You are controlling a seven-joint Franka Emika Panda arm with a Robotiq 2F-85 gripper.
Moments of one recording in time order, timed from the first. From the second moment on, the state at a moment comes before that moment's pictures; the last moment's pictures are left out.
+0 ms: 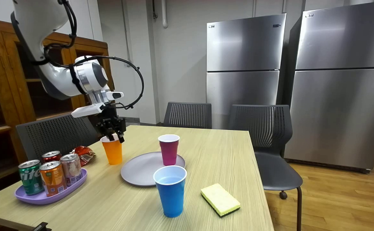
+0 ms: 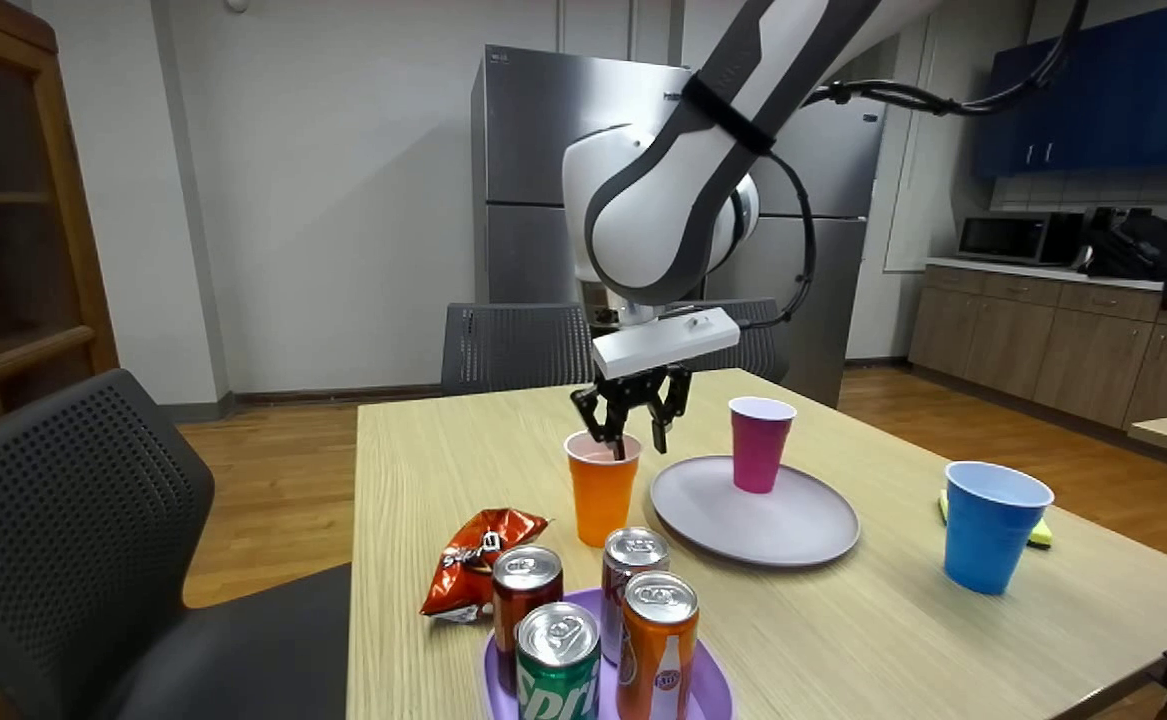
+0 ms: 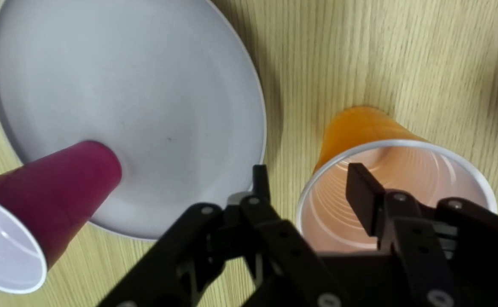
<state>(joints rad) 0.30 0.51 0.00 -1.97 -0.36 2.44 0.58</state>
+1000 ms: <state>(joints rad) 0.33 0.49 -0.01 -1.96 -0.36 2.44 0.58</state>
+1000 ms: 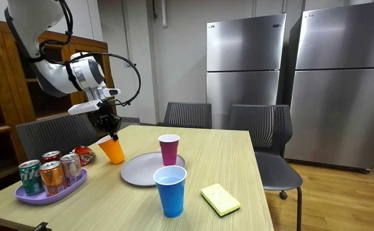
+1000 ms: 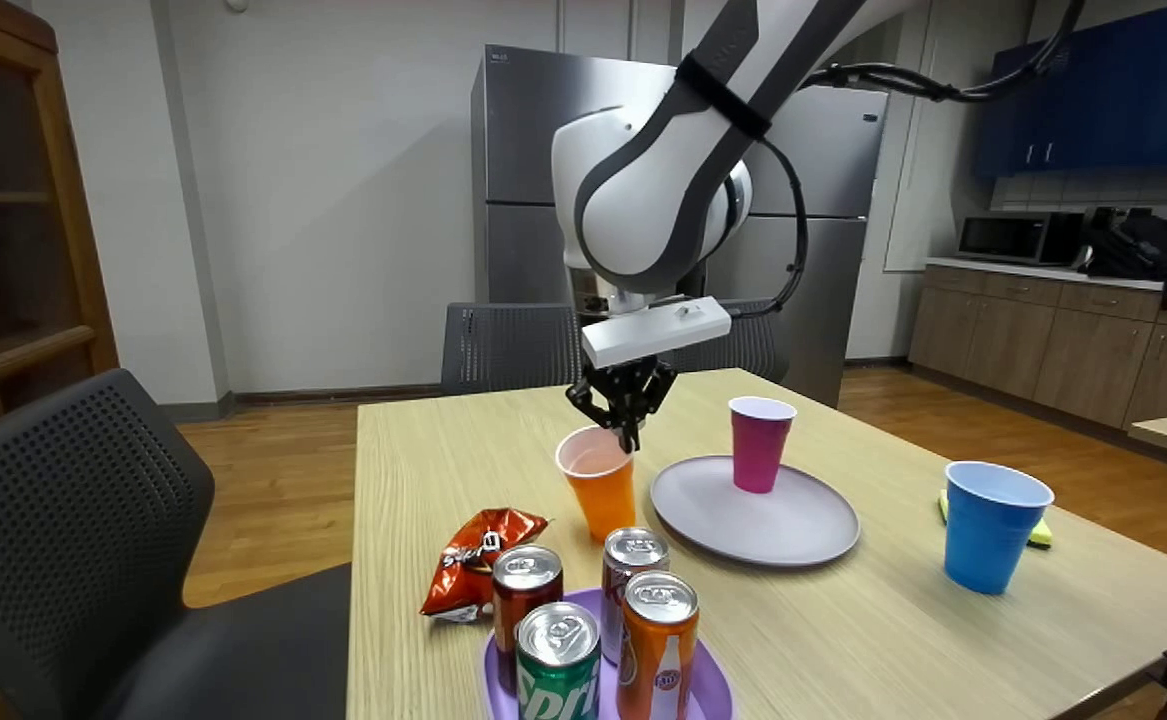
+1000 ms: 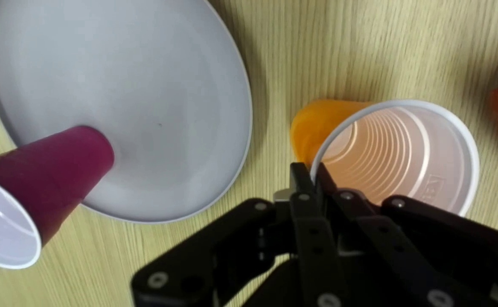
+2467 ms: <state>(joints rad) 0.17 0.24 -0.03 -2.27 -0.17 2.56 0.46</state>
